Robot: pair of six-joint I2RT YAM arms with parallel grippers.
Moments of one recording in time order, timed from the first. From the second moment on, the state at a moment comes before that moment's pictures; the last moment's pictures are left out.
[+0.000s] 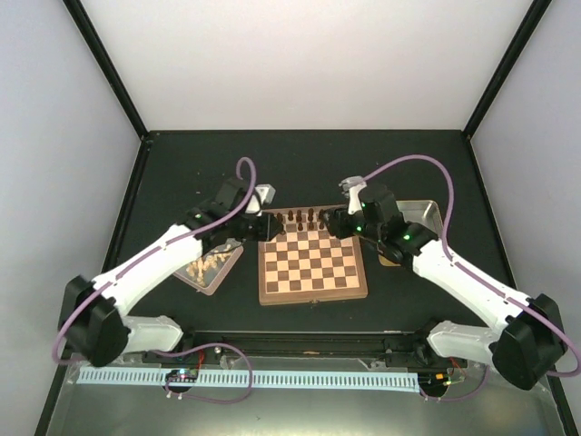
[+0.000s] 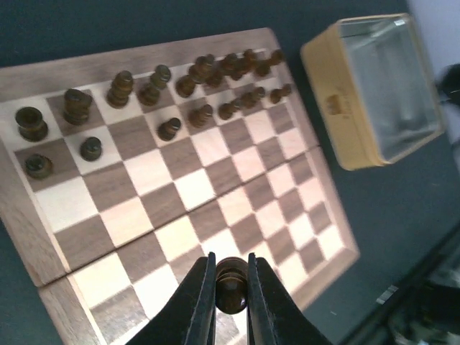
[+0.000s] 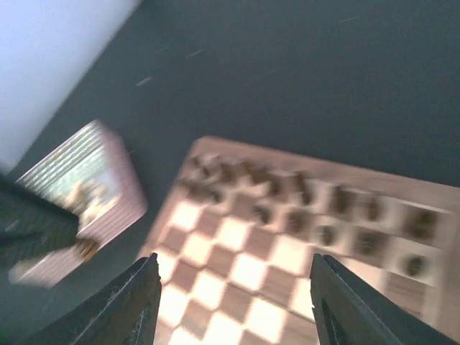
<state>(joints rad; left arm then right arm) -0.57 1.22 0.95 -0.50 0.35 -0.52 0.65 1.19 0.87 -0.25 -0.21 0.33</state>
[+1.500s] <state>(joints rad) -0.72 1.85 1.23 -0.45 -0.16 -0.48 0.63 1.00 0.67 -0.33 0.34 0.72</state>
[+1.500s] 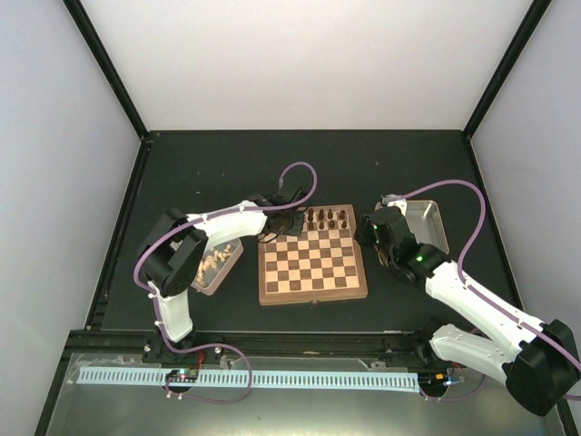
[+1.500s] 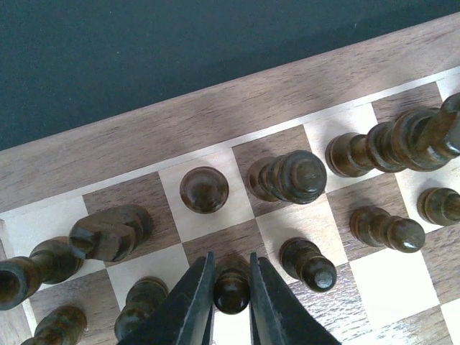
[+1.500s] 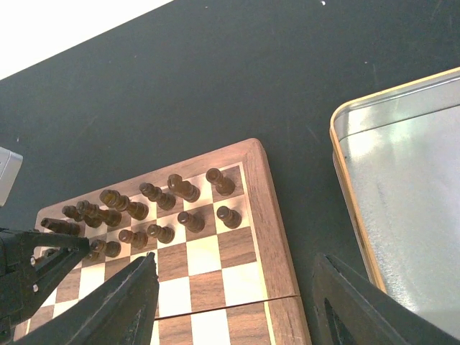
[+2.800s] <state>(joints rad) -0.72 0.64 0.86 -0.47 -0.16 -0.35 0.63 0.52 0.73 -0.52 0.37 0.49</state>
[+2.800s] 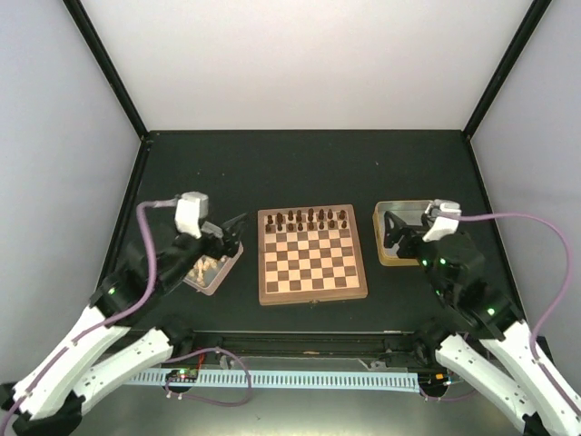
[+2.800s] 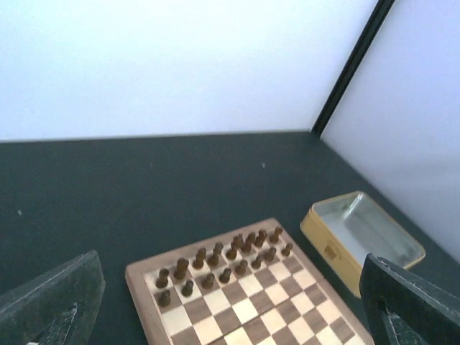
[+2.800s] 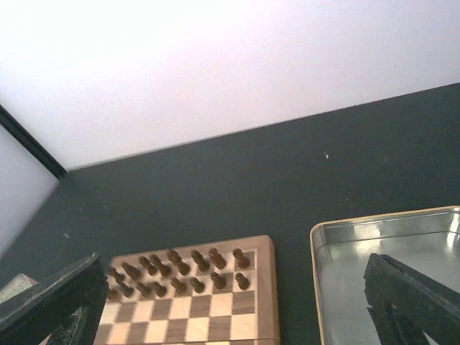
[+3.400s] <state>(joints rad) -0.72 0.25 0.94 -0.72 -0.32 -0.30 0.63 0.15 0.87 -0.81 0.58 0.46</state>
